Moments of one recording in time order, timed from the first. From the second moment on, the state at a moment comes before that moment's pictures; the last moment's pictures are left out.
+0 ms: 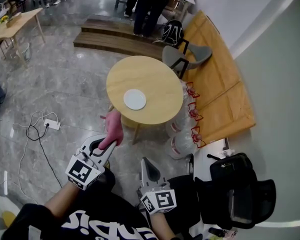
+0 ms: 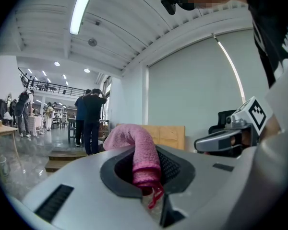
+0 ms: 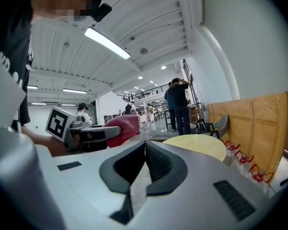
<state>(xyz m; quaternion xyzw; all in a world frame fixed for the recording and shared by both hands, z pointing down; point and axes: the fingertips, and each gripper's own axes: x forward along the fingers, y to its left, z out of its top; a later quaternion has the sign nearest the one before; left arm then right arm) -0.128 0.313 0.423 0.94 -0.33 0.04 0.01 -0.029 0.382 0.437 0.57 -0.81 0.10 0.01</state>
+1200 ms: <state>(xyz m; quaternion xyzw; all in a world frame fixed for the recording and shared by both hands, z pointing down) -0.124 0.146 0.431 0.96 -0.27 0.05 0.04 -0.028 0.219 0.444 0.61 -0.78 0.13 0.02</state>
